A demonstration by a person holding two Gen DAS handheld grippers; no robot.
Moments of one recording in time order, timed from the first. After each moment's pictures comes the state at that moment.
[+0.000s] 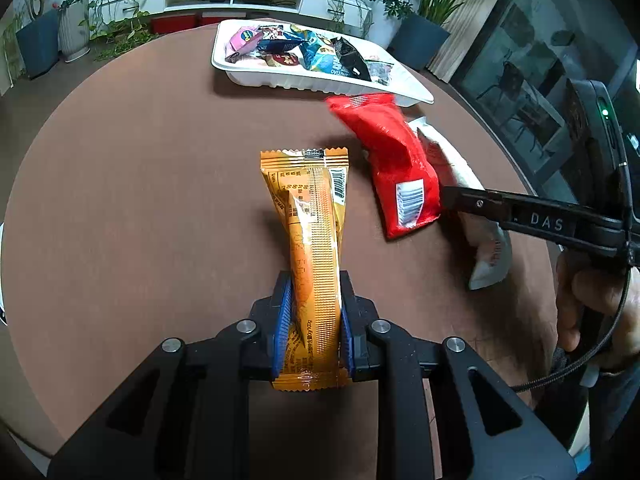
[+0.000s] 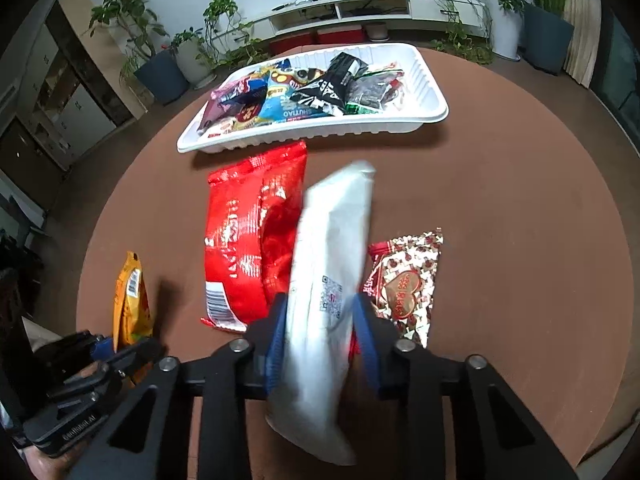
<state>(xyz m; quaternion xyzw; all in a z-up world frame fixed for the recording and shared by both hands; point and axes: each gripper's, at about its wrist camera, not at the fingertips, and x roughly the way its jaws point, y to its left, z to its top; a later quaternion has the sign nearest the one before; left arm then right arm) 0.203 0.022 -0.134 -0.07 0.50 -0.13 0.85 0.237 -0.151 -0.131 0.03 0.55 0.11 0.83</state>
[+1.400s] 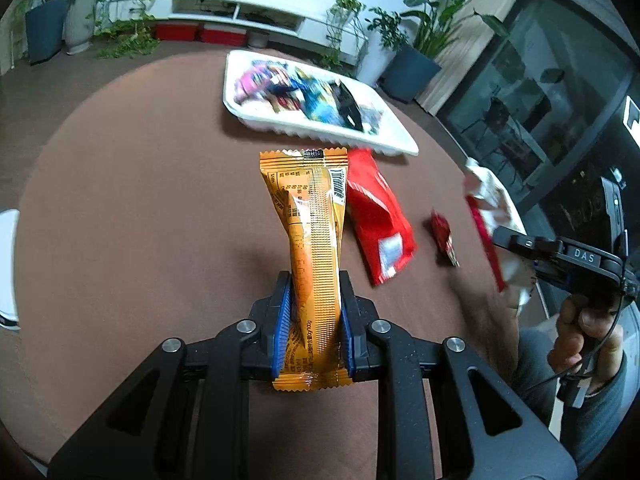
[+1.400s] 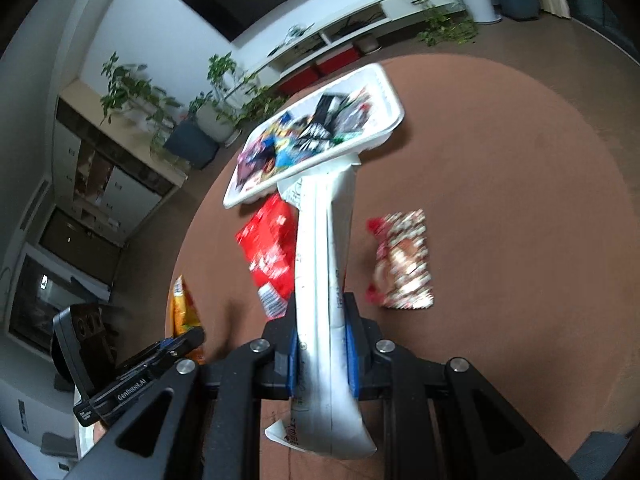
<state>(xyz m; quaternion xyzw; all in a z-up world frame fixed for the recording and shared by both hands) 0.206 0.049 -0.095 -0.13 0.46 -0.15 0.87 0.201 -0.227 -0.089 0.23 0.50 0.14 0.83</state>
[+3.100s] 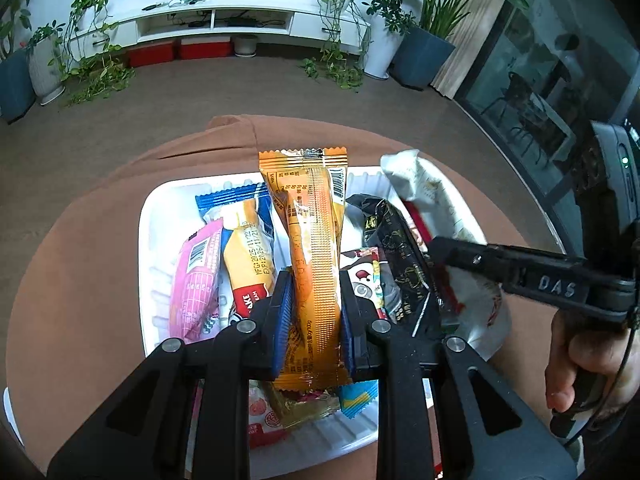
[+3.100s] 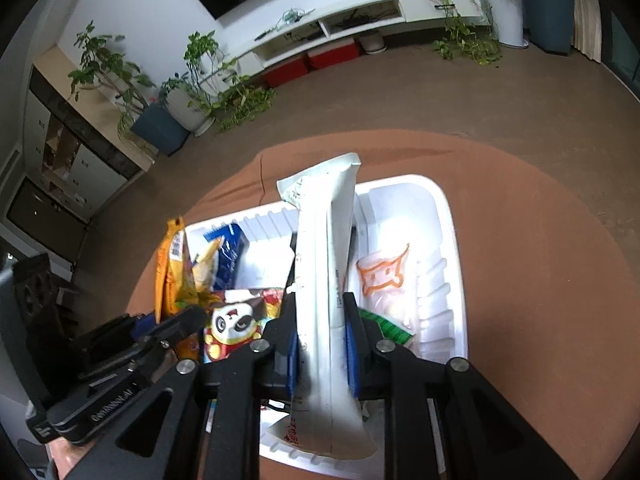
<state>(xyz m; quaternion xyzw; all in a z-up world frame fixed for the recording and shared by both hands) 0.517 -0.009 -0.116 -0.05 0.49 -0.15 0.86 0.483 -0.183 -0.136 0.13 0.54 0.13 0.82</state>
